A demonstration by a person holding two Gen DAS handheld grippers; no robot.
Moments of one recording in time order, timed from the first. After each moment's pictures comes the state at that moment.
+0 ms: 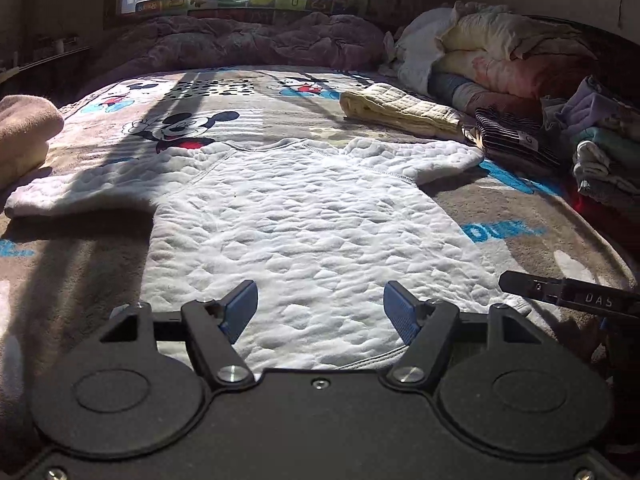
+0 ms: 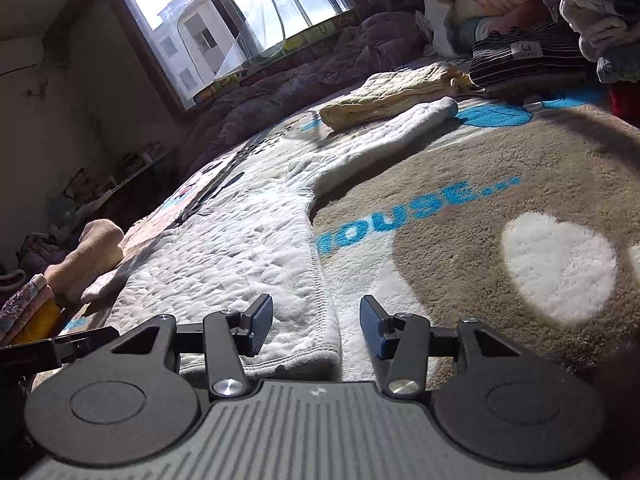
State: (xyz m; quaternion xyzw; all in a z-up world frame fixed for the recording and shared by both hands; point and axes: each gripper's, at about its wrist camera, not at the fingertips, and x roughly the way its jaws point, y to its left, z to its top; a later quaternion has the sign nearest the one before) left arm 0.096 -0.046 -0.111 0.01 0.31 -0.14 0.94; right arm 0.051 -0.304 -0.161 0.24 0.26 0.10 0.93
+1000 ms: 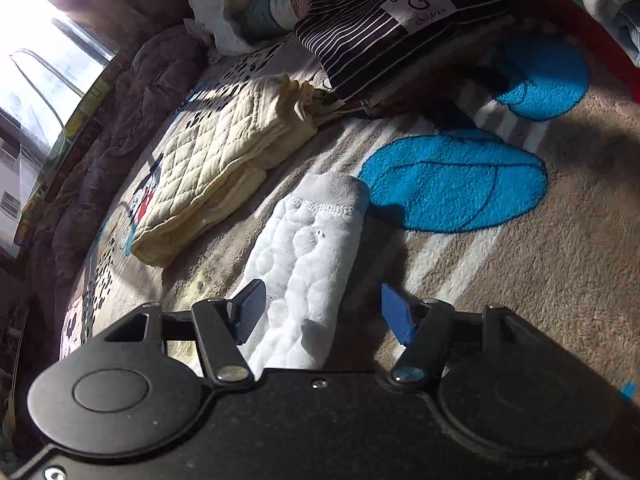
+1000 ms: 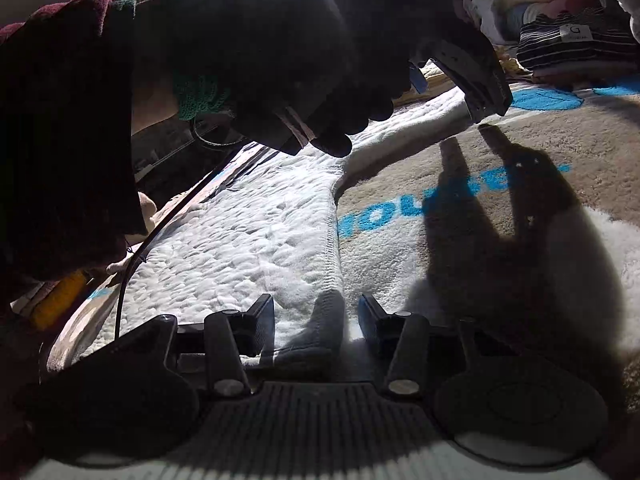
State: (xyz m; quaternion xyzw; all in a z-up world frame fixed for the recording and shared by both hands) left arm 0.306 -0.390 -0.154 0.44 0.29 -0.19 0.83; right arm 0.072 -0.310 -0.180 0.22 0.27 0.18 0.92
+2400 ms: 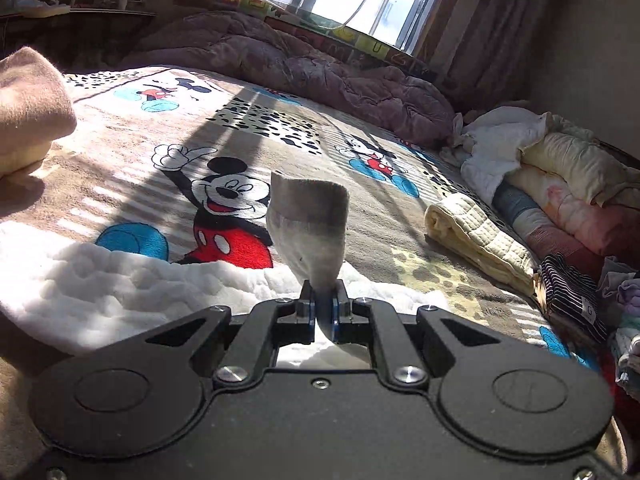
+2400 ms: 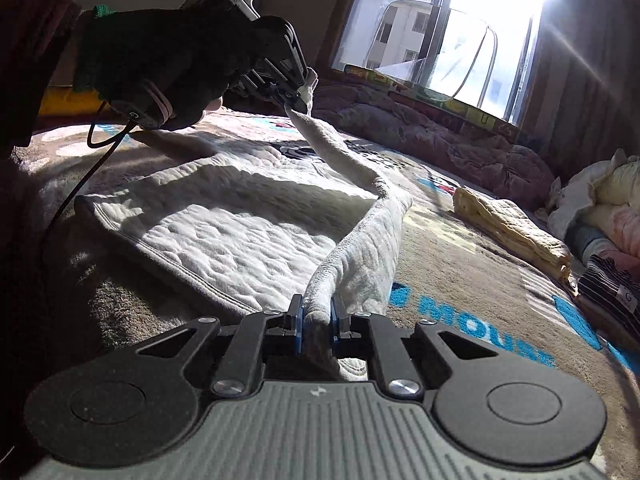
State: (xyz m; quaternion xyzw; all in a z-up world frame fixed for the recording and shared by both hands) left arm 0.267 0.049 -0.091 -0.16 0.28 -0.07 0.94; right arm 0.040 -0.178 -0.148 -0.17 0.19 0.19 0.95
